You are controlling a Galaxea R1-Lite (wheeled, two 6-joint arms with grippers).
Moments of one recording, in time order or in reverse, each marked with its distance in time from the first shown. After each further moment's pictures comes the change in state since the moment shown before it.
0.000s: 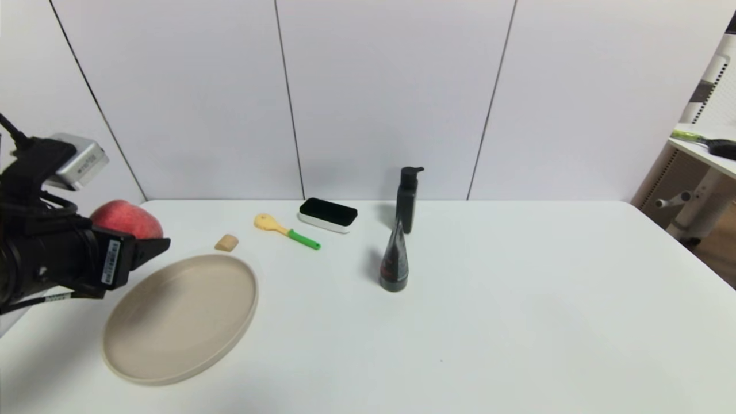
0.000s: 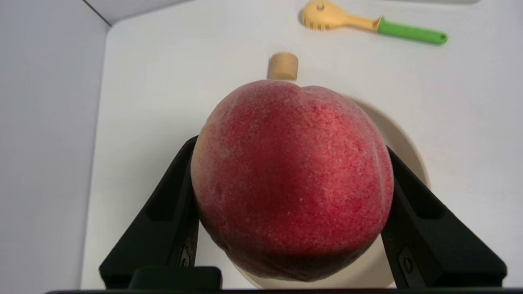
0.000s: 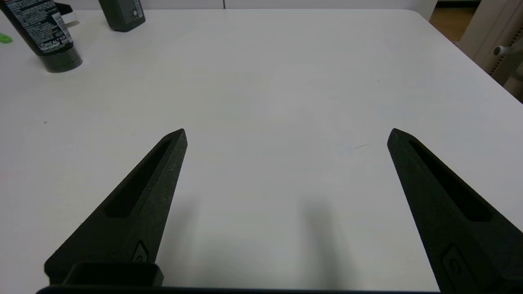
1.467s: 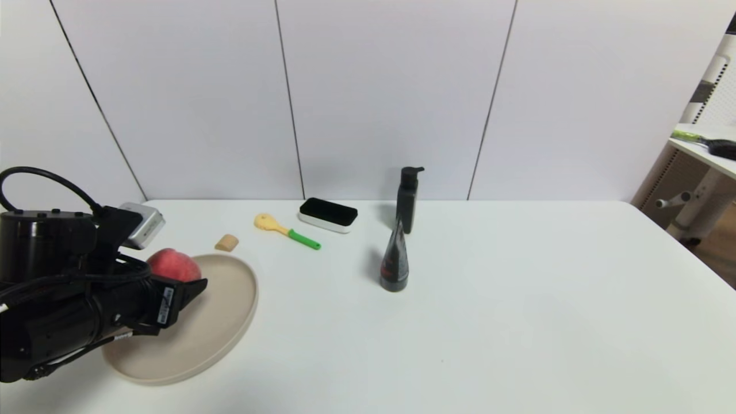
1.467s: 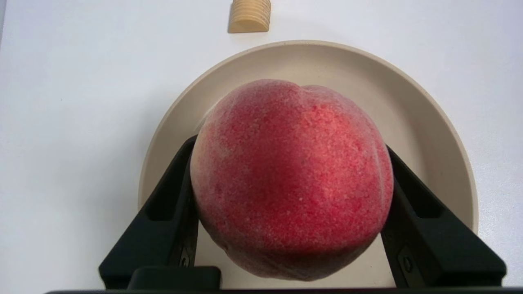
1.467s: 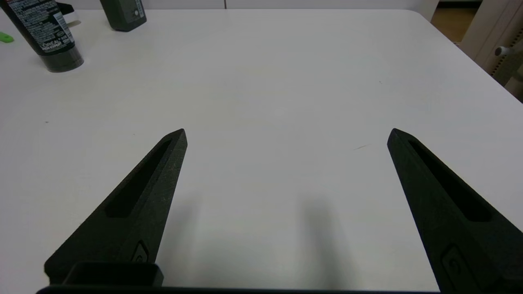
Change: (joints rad) left arm -0.001 0.167 0.297 -0.418 -0.056 -0.018; right arm 0.001 0.000 0.000 0.000 0.000 0.000
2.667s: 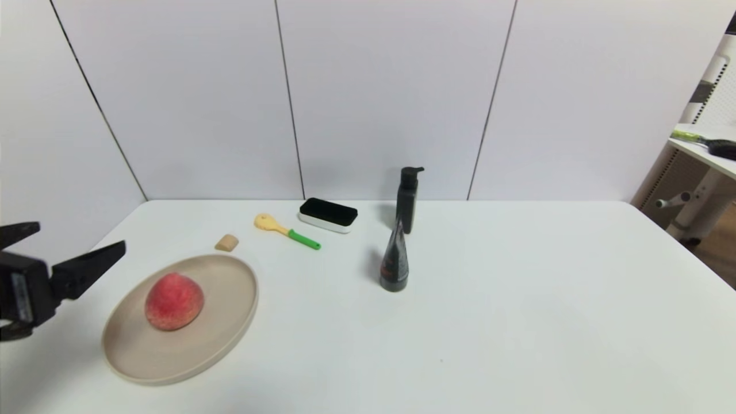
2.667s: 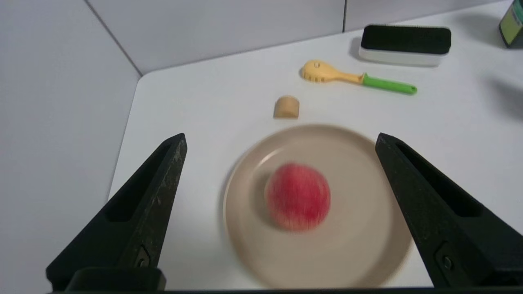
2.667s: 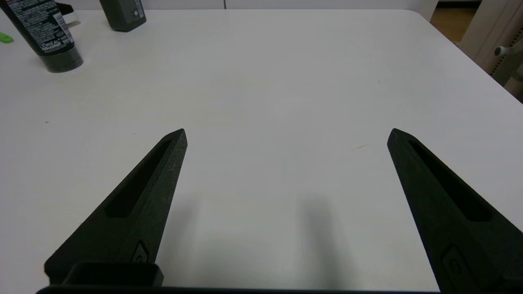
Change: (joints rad) left arm 0.079 -0.480 -0.110 0.280 -0.043 0.044; right arm -0.001 0.000 0.000 0.000 0.000 0.000
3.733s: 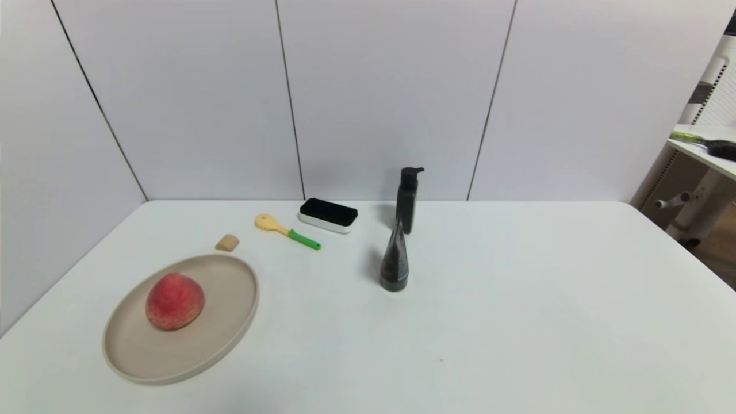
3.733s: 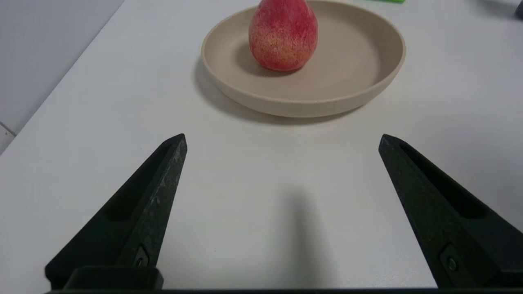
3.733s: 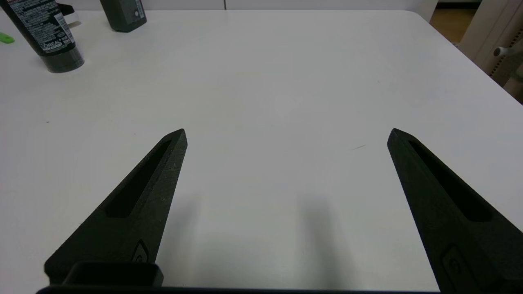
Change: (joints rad) left arm 0.103 -0.860 0.613 0.104 -0.086 -0.138; right arm 0.000 0.000 0.000 0.000 0.000 0.000
